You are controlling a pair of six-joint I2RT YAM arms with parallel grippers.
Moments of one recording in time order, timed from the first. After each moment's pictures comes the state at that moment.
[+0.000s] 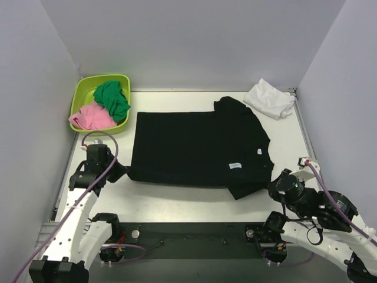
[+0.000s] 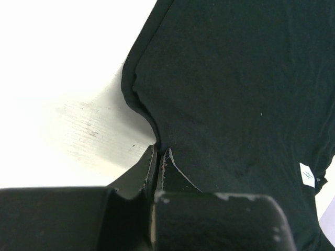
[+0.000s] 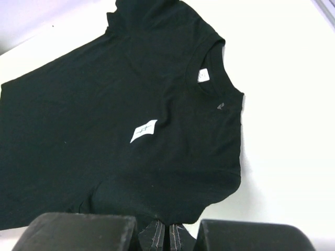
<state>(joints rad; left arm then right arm) -0.08 0.77 0.69 -0.76 0.02 -0.80 0.92 0.48 0.92 -1.37 0.62 1.08</state>
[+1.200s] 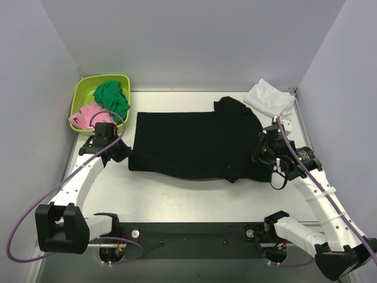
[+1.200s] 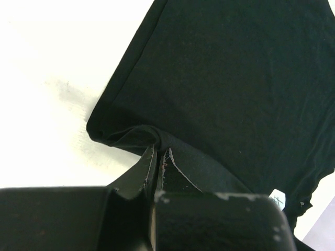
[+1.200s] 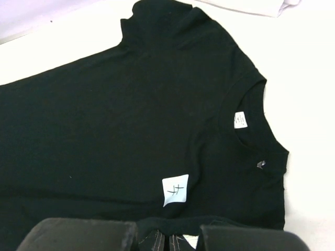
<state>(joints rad) -0.08 1.19 0.86 -0.58 0.03 -0.81 0.40 0.94 1.07 -0.97 0.25 0.59</state>
